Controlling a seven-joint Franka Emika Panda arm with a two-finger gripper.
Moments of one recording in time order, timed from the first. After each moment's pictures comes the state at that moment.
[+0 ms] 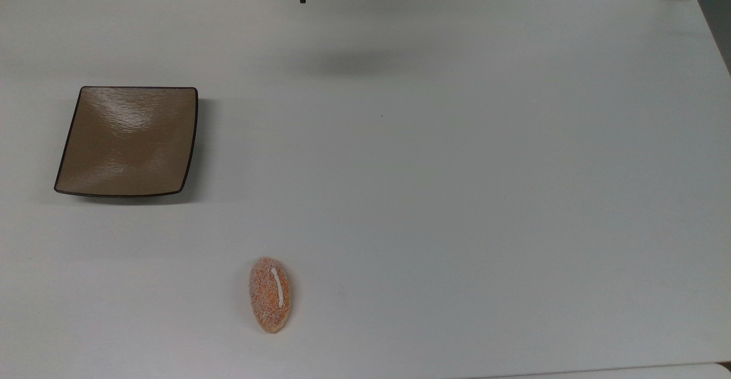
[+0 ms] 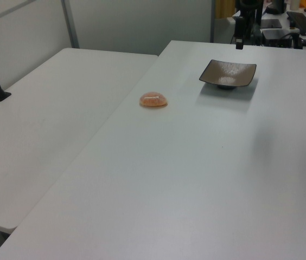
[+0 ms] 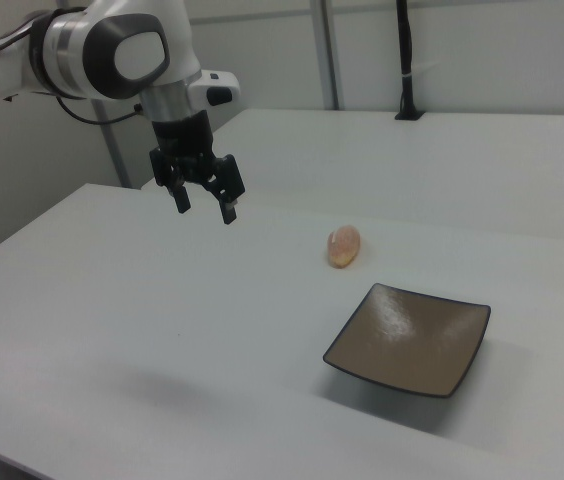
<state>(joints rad) 0.07 -0.01 -0.05 -1.67 -0.01 1.68 0.00</state>
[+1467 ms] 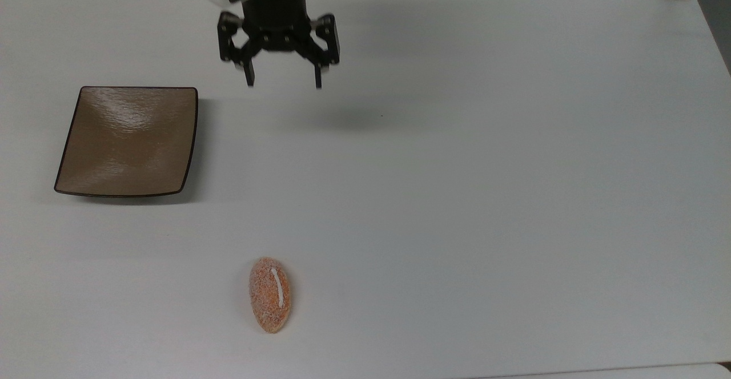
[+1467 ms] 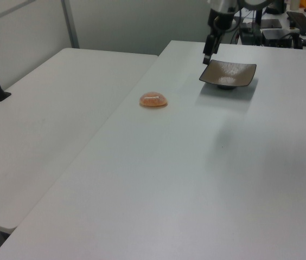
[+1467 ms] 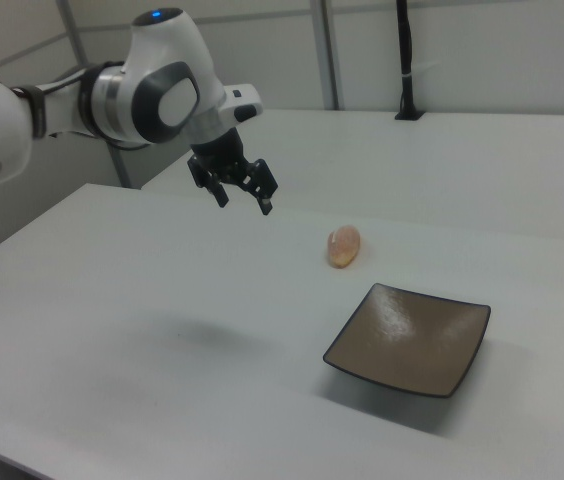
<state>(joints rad) 0.11 0.16 -0.05 -1.67 -0.01 2.07 0.00</state>
